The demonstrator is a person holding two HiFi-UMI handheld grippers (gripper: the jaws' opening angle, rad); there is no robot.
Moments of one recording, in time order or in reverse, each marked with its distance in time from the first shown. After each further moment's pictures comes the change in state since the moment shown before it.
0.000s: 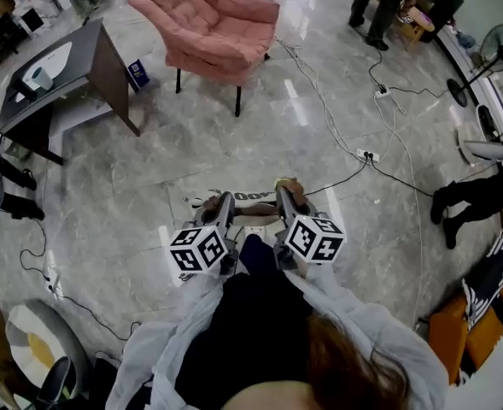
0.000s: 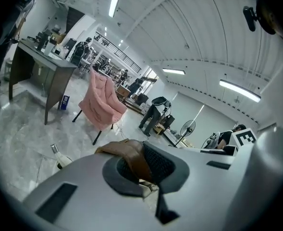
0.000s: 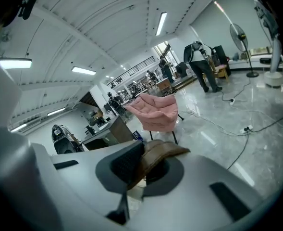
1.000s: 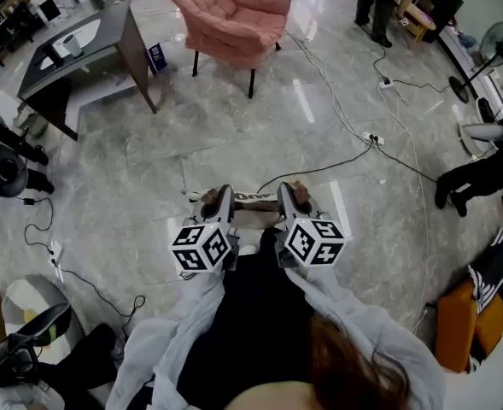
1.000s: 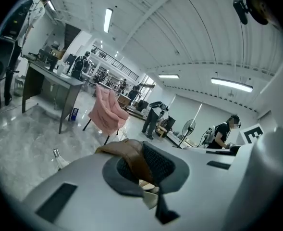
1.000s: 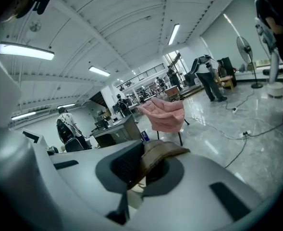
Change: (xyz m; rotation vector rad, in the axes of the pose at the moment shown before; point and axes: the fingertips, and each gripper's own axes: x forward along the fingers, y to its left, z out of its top) left arm -0.187 -0.017 -0.044 0.100 -0.087 0.036; right arm -0.134 0.098 -0.105 -0.113 -0.073 0.050
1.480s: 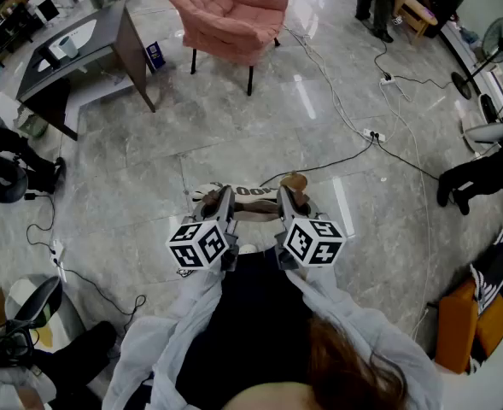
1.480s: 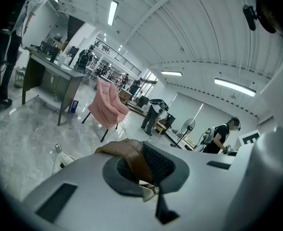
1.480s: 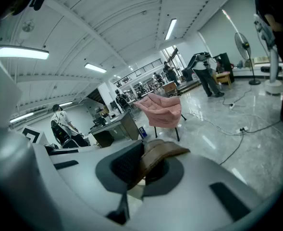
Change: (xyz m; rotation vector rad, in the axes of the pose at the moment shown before) left arm 0.024 -0.008 -0.017 -0.057 0.052 -0.008; right arm 0.003 -0.032 -0.015 0.016 0.063 -0.014
